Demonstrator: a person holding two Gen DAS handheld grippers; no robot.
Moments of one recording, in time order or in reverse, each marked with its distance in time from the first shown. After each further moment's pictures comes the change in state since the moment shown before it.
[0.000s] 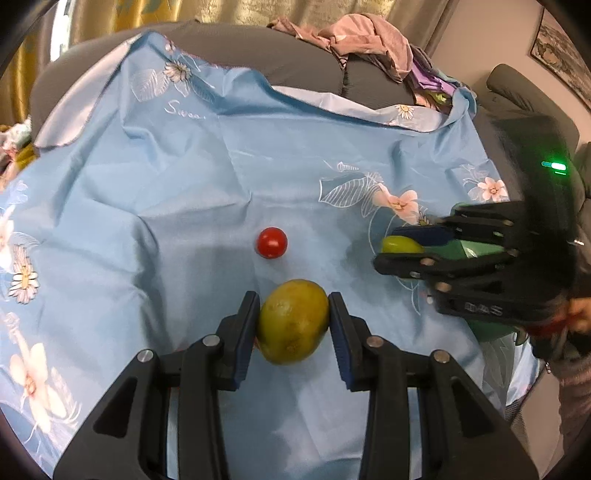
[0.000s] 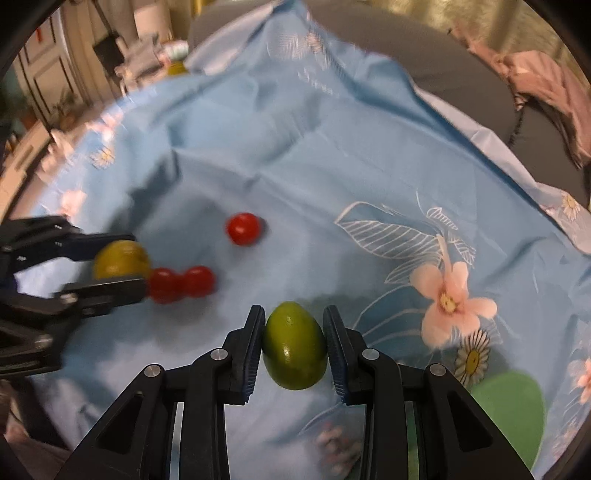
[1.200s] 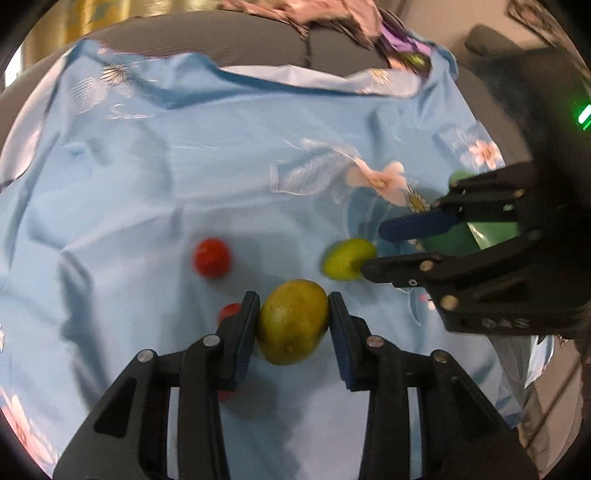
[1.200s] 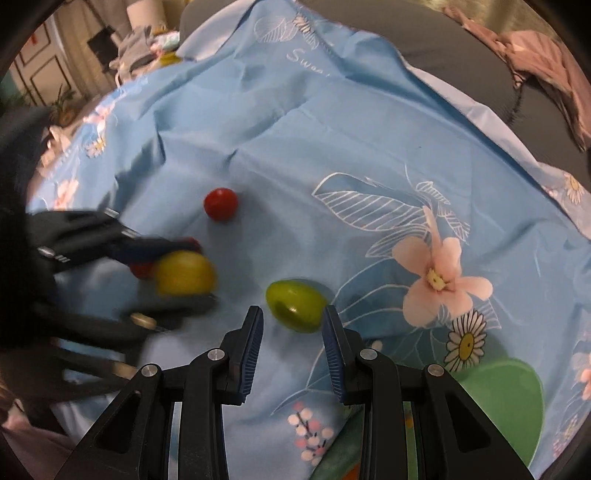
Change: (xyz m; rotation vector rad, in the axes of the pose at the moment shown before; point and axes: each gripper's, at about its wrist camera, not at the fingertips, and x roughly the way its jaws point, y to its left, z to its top) left arm 0.053 -0.024 0.012 0.106 0.068 -0.061; right arm 0.025 -0.034 -0.003 -0.019 0.095 0.002
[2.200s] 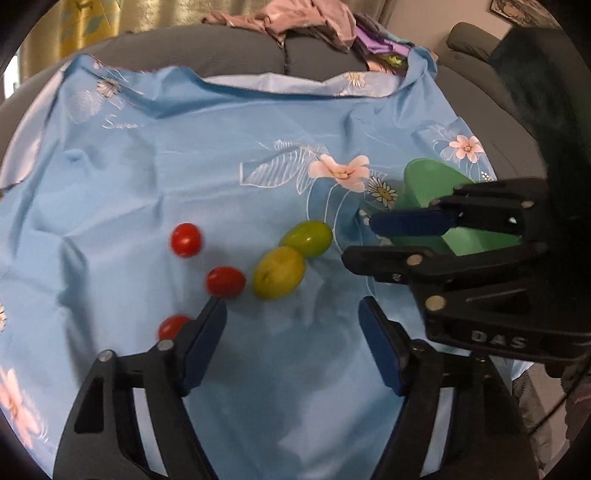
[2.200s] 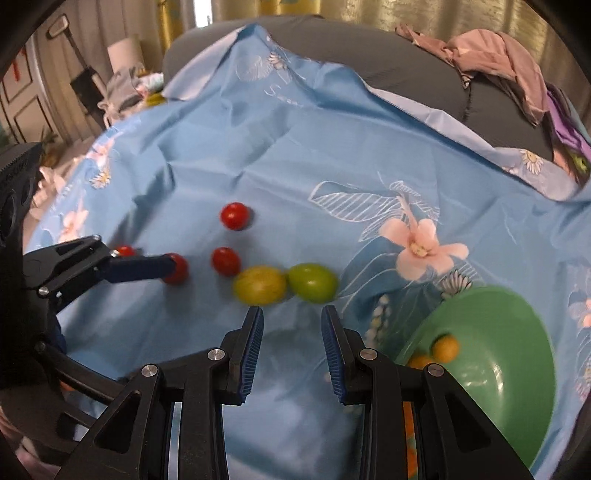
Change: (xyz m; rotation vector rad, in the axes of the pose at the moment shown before) left arm -0.006 -0.033 -0.016 0.052 -0.014 -0.019; right arm -0.036 0.022 -0.038 0.145 -0.153 -0.068
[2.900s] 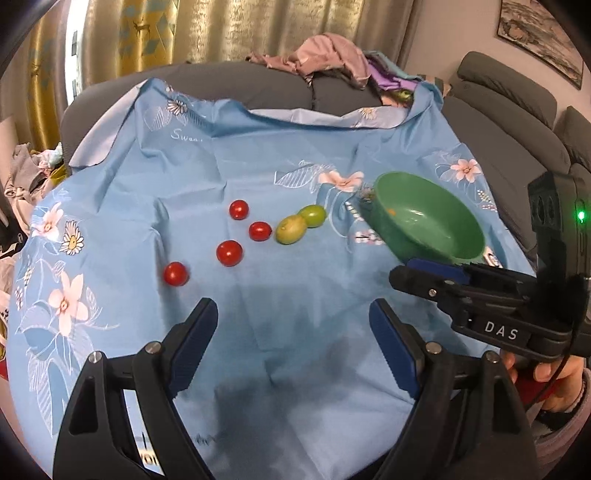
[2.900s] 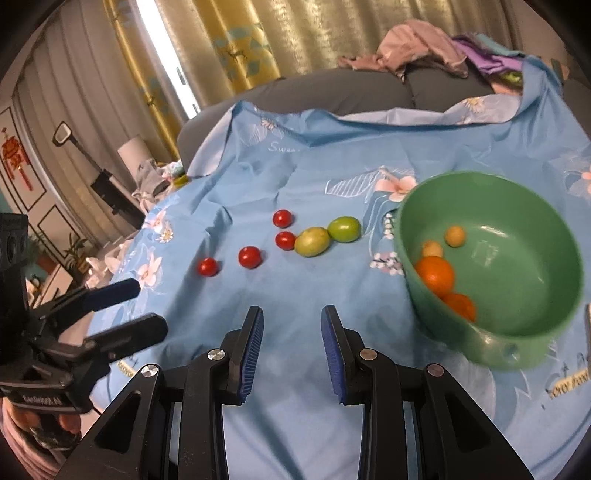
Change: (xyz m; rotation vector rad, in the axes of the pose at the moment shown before) left arm -0.118 -0.033 -0.071 -0.076 -0.120 0.135; right arm -0.071 0.024 -0.106 0.325 -0.272 0.177
